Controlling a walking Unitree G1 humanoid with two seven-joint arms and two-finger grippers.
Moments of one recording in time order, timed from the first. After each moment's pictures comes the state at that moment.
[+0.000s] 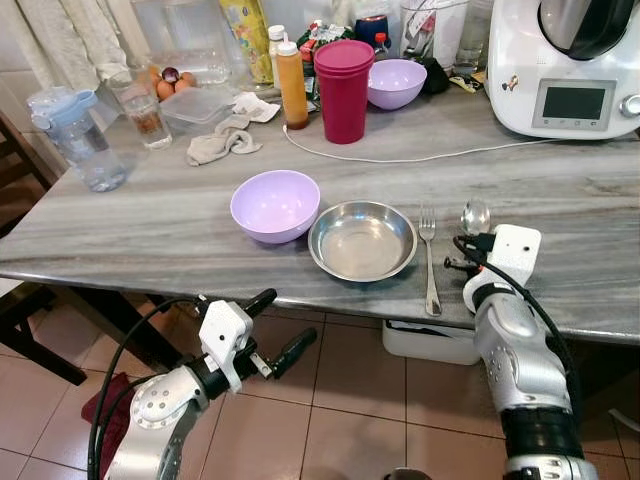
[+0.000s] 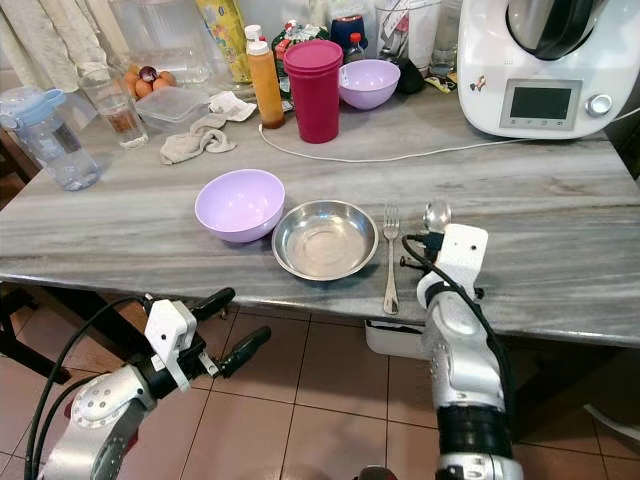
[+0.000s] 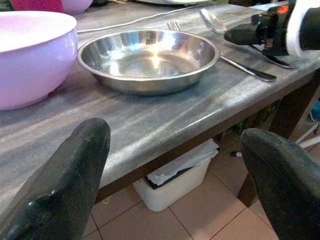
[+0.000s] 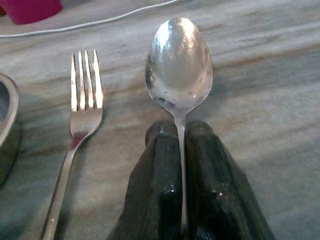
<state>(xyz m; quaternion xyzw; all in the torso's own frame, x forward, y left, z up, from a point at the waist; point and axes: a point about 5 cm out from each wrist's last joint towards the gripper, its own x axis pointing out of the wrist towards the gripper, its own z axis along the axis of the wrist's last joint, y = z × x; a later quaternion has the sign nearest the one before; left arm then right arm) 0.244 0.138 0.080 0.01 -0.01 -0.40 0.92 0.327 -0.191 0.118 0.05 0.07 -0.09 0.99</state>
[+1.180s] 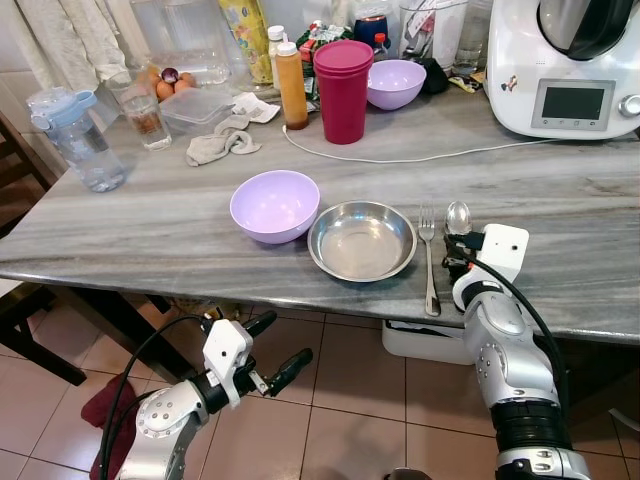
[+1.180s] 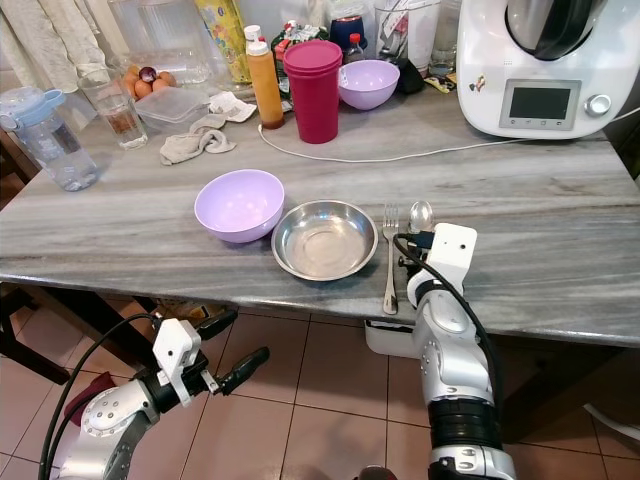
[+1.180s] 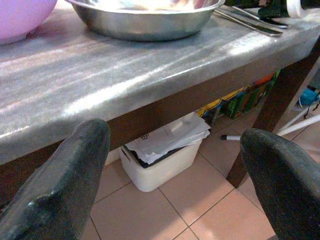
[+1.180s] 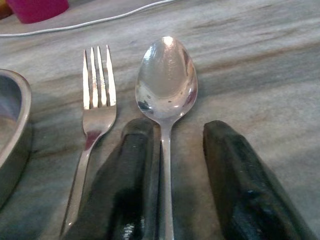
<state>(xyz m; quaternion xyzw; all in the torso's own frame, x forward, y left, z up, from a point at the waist) 0.243 0.145 0.039 0.00 0.03 -0.40 0.91 0.332 -0.183 0.113 0.06 0.07 -0.08 0.99</state>
